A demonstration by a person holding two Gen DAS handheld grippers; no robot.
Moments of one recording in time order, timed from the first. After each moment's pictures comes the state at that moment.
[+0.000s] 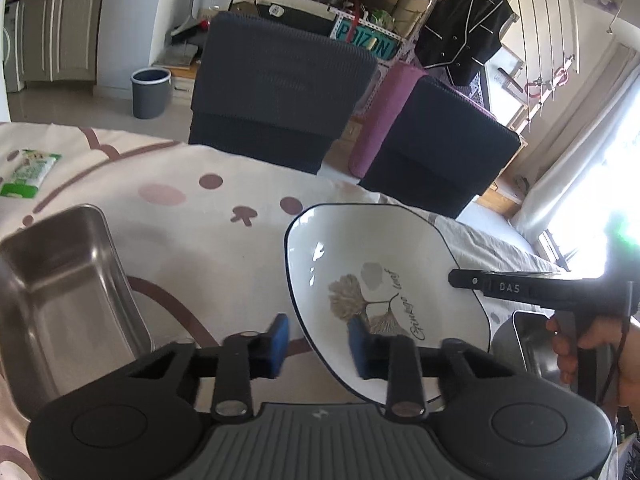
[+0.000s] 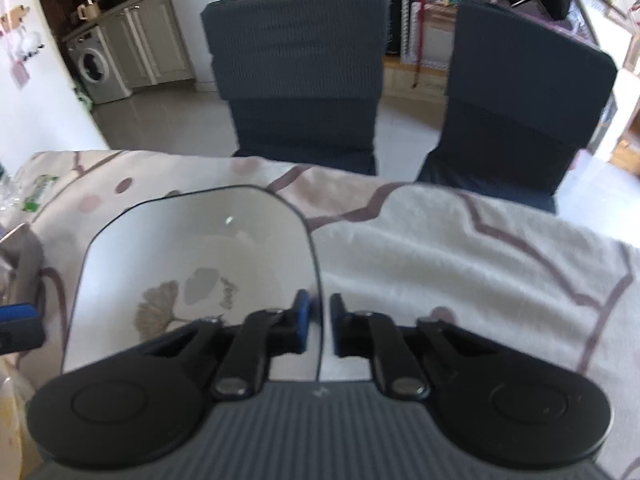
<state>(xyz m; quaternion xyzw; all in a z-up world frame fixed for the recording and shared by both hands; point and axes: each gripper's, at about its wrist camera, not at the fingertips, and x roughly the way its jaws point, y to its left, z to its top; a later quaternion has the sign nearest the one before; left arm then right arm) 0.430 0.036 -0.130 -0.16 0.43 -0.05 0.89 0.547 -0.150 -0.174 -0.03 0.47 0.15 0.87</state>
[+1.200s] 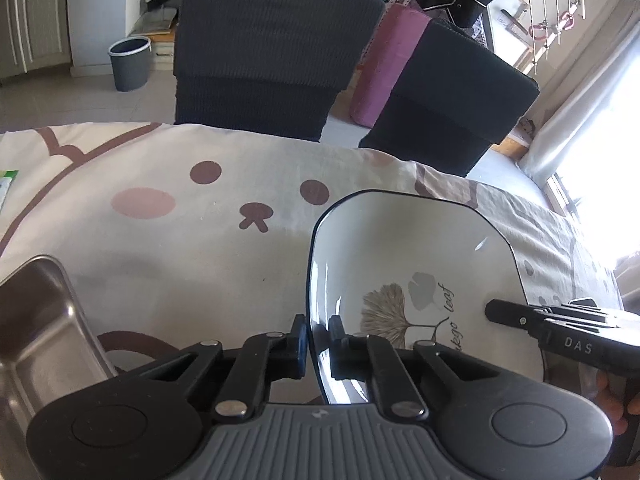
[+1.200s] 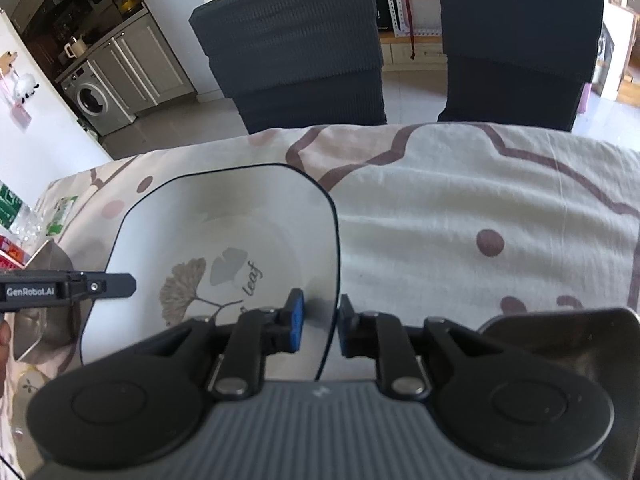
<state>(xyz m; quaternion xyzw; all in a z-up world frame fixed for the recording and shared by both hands) 0.499 0.054 -0.159 -0.12 0.50 -0.07 0.86 0.522 -0.144 -0.193 0.06 0.49 0.15 0.86</state>
